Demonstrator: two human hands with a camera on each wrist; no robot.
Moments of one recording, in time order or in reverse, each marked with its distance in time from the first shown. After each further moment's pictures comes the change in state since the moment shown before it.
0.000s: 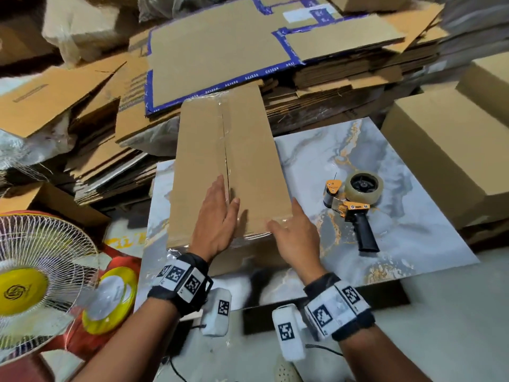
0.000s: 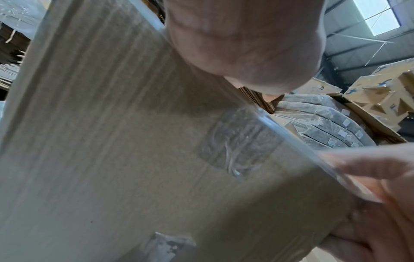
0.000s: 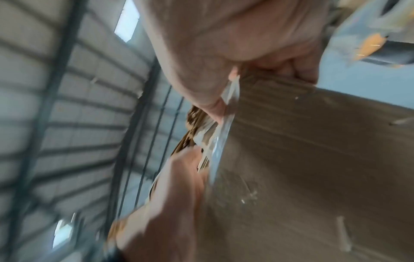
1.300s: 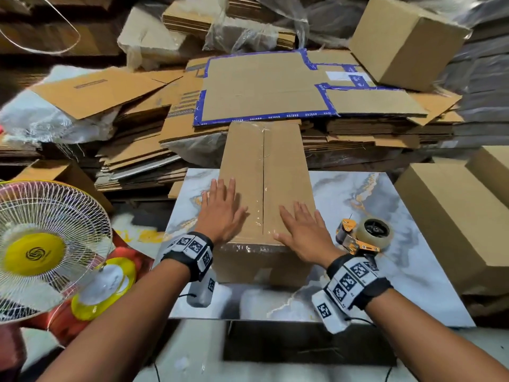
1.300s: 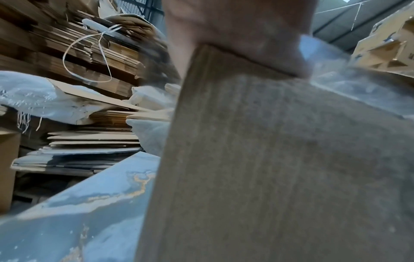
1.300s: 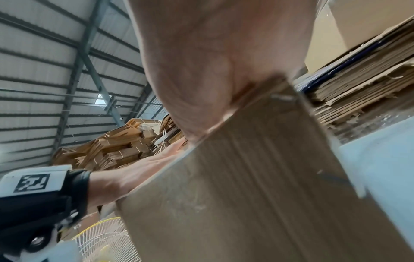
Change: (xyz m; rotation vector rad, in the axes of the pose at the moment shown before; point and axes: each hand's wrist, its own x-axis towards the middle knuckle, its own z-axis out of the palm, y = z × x) left_hand 0.011 -0.051 -0.044 0.454 -0.012 -0.095; right_hand 0.043 -0.021 0.002 -0.954 -0.304 -0.570
